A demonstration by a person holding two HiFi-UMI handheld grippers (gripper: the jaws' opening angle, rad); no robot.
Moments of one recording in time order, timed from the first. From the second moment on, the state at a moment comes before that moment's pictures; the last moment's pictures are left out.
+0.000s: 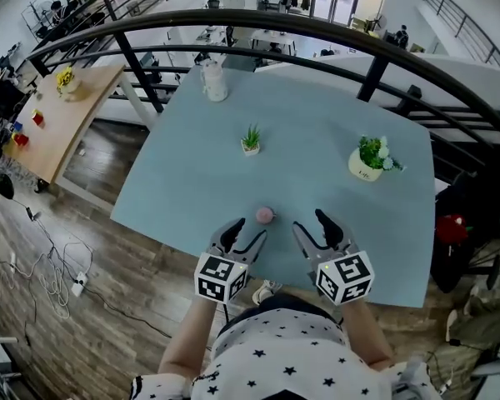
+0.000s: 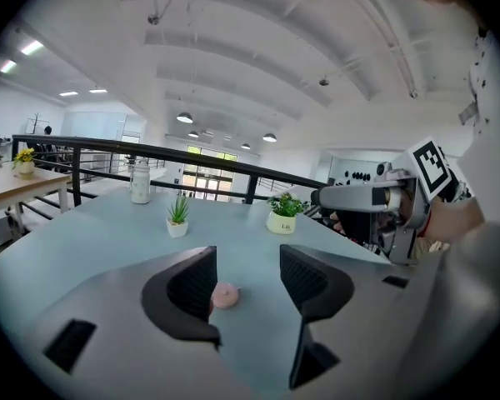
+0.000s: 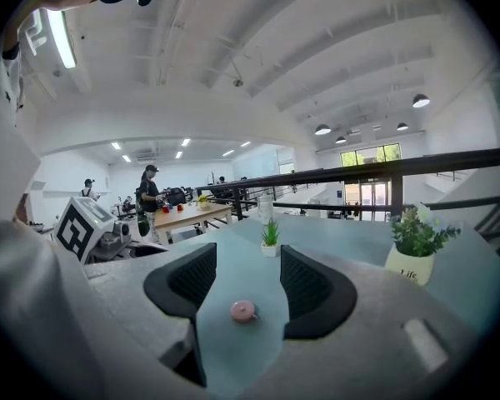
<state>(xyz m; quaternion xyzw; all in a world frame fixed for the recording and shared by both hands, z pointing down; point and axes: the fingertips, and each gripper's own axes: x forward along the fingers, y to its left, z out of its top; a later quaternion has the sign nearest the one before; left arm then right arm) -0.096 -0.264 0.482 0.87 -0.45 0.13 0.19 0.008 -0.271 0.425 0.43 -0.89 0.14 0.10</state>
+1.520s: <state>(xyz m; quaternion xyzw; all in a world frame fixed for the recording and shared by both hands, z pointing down) -0.068 -0.331 0.634 0.85 -0.32 0.38 0.17 0.017 -0.338 0.493 0.43 -0.87 0.20 0.13</state>
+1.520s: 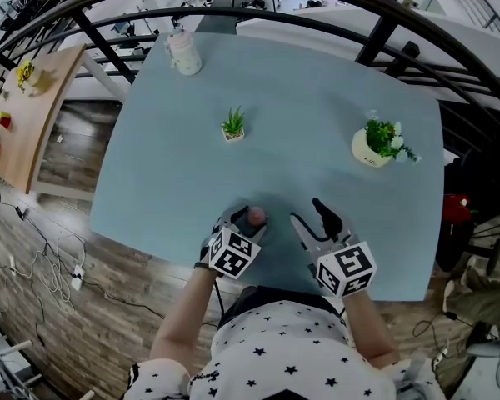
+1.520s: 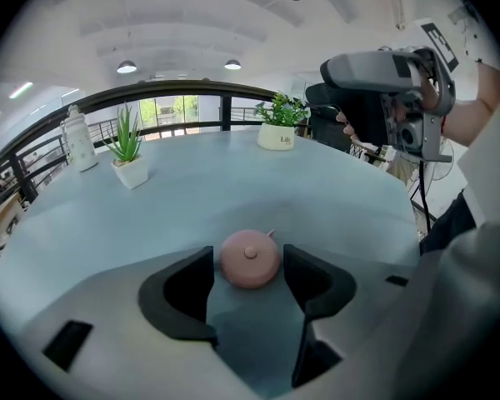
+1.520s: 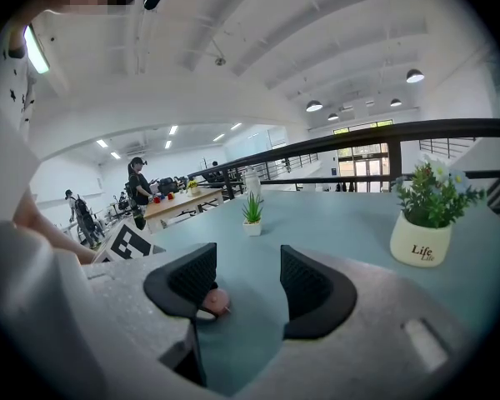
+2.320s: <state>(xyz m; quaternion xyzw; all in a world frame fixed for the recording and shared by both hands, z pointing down) -0.065 -0.329 0.631 0.85 -0.34 0.36 0.17 0.022 -0.306 0.493 0.44 -0.86 0.20 0.13</state>
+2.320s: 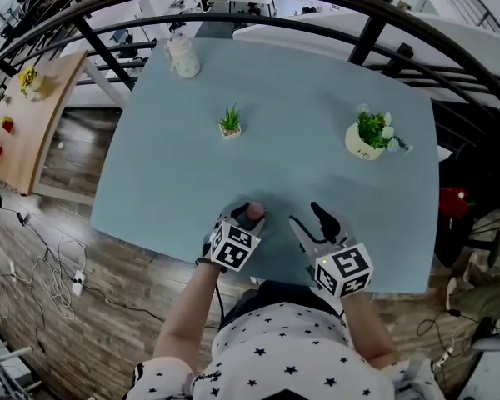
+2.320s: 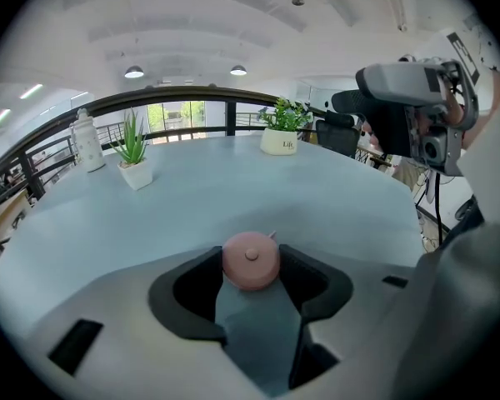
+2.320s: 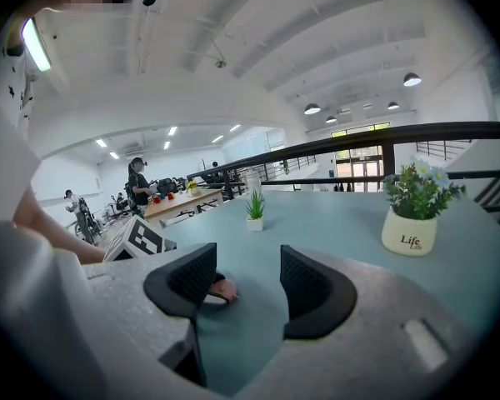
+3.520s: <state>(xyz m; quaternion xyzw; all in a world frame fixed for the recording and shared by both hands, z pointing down) -0.053 -0.195 0.523 0.89 -0.37 0.25 0.12 0.011 -0.159 0.470 0.41 -0.89 0.12 0.15</state>
